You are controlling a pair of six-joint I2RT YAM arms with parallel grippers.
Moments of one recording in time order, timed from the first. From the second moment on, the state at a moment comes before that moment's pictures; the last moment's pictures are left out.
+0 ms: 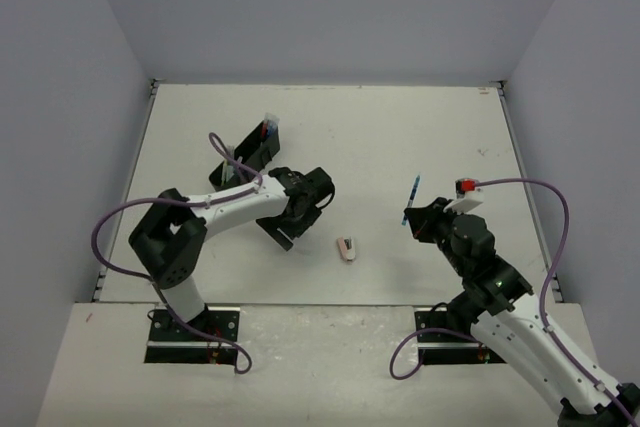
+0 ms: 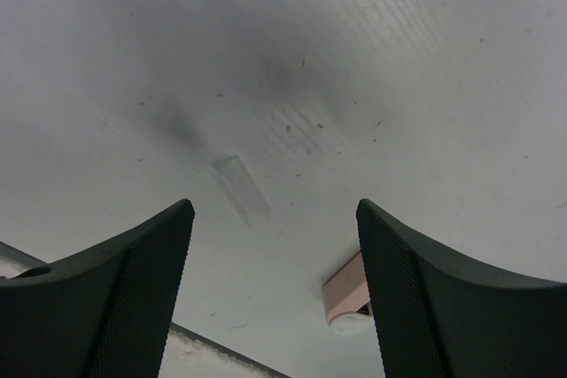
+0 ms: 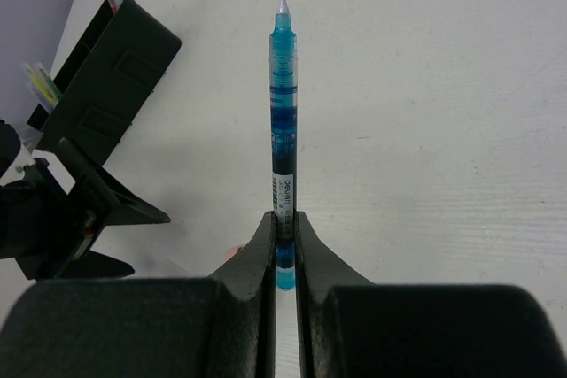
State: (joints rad) left arm -0.85 1.71 1.20 -1.01 -0.29 -1.74; right arm 0.58 0.42 0.42 -0.32 0.25 0.65
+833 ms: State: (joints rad) left arm -0.89 1.76 1.07 -0.90 -0.20 -1.85; right arm 0.58 0.43 0.42 -0.32 0.24 0.65
